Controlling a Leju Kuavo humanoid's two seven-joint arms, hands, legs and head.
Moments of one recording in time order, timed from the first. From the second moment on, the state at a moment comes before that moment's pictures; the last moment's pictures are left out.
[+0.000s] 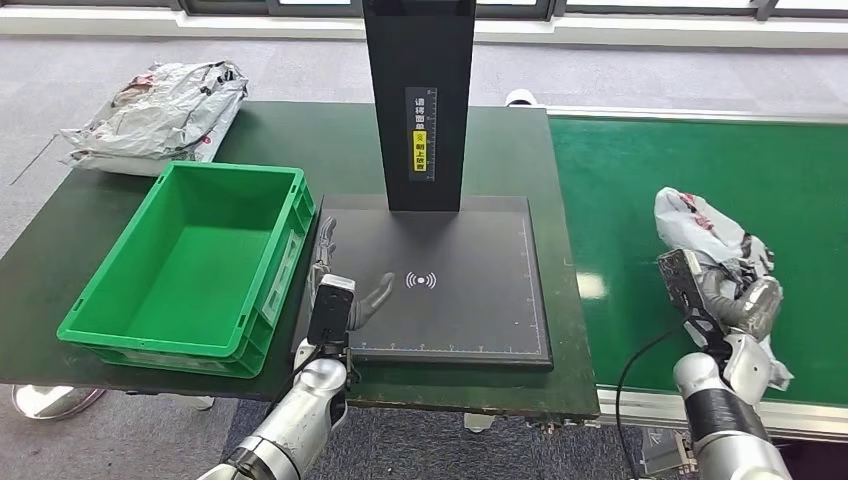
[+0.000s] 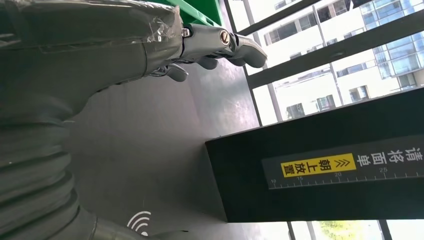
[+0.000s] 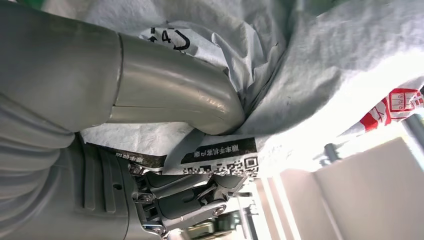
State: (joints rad) left arm -0.44 -0.28 -0.25 -0.70 0.01 0.42 -0.70; right arm -0.49 -0.17 -0.21 -0.65 1.00 -0.59 -0.10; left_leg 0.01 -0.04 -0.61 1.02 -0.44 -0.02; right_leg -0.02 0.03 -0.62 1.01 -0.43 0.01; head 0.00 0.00
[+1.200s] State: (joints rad) left arm -0.44 -0.24 -0.24 -0.78 -0.03 0.42 -0.70; right arm -0.45 0.14 0.74 -0.97 0.52 -0.03 -0.11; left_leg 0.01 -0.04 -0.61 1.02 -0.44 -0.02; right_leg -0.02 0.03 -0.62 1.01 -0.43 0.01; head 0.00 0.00
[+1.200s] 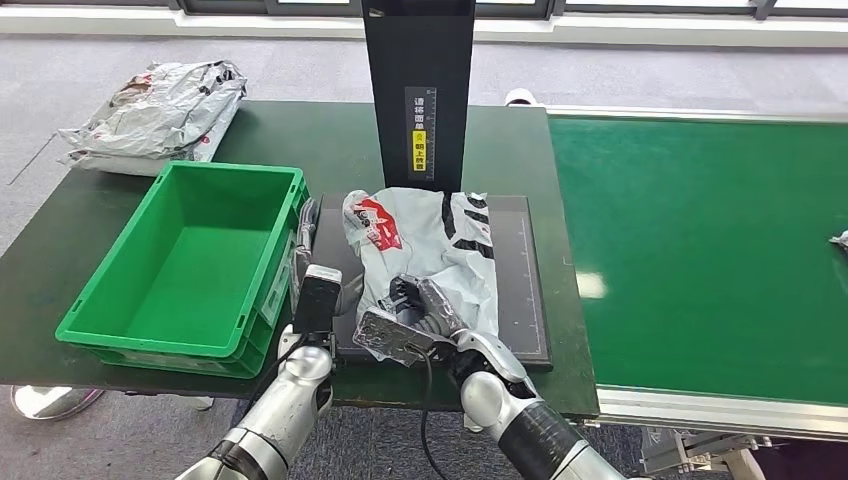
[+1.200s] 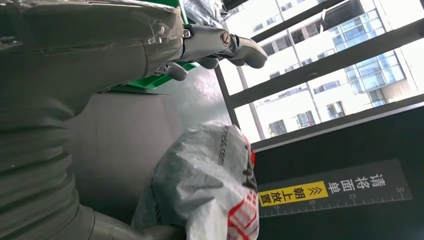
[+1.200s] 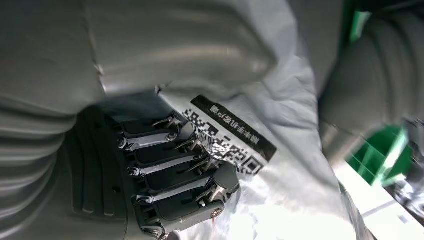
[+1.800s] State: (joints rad) left arm -0.38 -0.19 -0.24 -0.90 -0.02 0.64 -0.70; right arm -0.28 0.11 0.52 -1.16 0.23 -0.35 -0.42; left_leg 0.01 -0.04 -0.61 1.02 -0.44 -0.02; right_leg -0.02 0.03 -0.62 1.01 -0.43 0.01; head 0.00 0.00
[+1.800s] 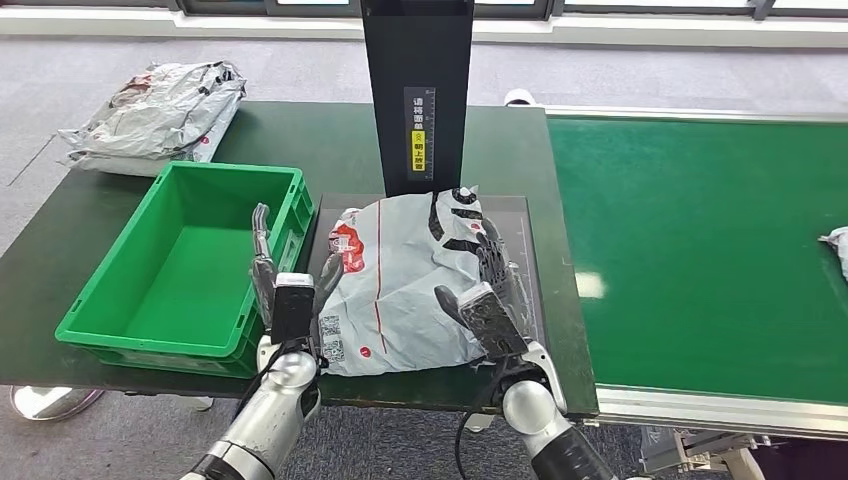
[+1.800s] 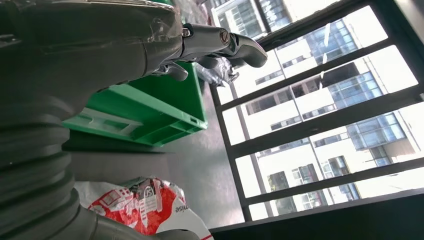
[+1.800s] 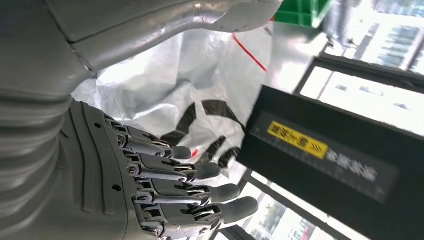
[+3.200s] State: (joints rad) left arm -0.61 -0.09 -0.42 -0.56 -0.63 -0.12 -0.39; right arm -0.17 0.11 0.33 -1.33 0.17 -0.28 -0.41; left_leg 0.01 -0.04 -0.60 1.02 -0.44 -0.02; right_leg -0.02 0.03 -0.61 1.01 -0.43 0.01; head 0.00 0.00
